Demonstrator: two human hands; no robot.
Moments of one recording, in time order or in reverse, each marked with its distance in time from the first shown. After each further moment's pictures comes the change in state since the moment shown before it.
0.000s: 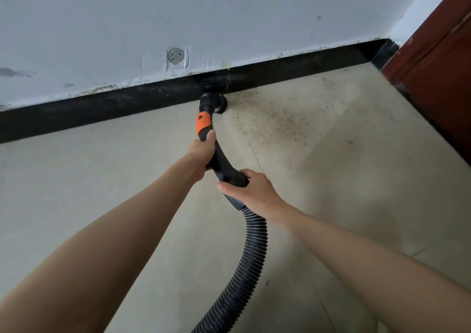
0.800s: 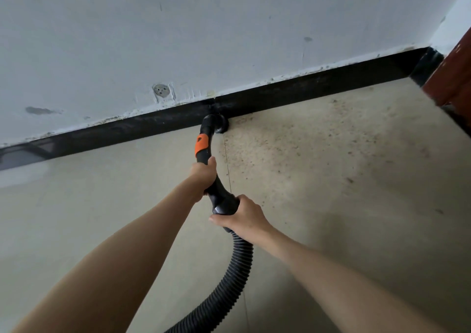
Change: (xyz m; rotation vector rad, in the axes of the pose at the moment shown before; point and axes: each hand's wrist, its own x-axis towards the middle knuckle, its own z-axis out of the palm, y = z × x) left_hand -0.007 0.027 0.123 0.259 0.327 -0.082; right_hand 0.056 0.064 -0.108 0.038 -0.327 -0.060
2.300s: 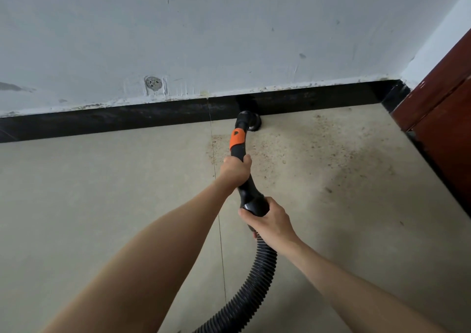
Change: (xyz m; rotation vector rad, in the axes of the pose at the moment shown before) left_hand -0.016 0.033 0.060 0.052 -0.168 0.200; right_hand -0.031 0.015 -0.047 0.040 0.257 0.034
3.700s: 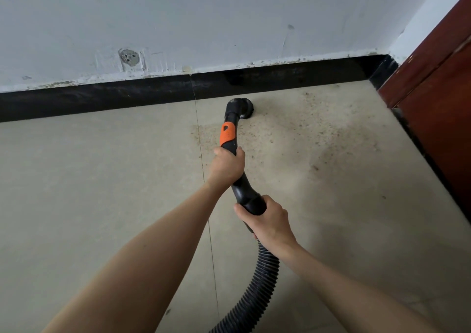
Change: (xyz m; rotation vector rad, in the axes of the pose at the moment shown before) left_hand -0.021 -0.017 0.023 0.045 0.087 0.041; right_hand -0.027 0.029 -0.003 -0.073 0.102 0.051
